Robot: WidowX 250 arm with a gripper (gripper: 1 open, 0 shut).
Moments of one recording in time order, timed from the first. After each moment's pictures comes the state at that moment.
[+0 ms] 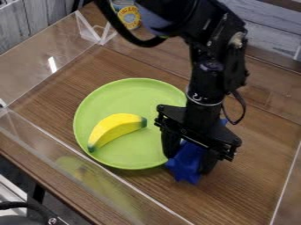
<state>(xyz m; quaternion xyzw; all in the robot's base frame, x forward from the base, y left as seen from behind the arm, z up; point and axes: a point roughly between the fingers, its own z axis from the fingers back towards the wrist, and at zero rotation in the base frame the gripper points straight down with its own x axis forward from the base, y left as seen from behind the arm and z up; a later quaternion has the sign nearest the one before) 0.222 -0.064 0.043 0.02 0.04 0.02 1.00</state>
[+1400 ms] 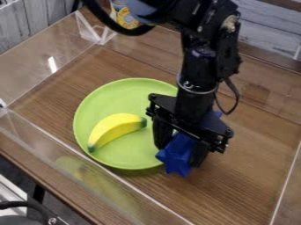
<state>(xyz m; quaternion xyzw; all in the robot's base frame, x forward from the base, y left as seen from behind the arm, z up) 0.217 -0.052 0.058 0.02 0.04 0.01 1.00</state>
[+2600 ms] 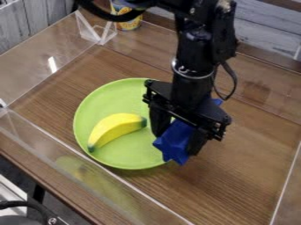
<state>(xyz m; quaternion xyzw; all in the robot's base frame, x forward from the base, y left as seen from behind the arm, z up) 0.221 -0.047 0.076 0.02 0.02 0.00 1.00</state>
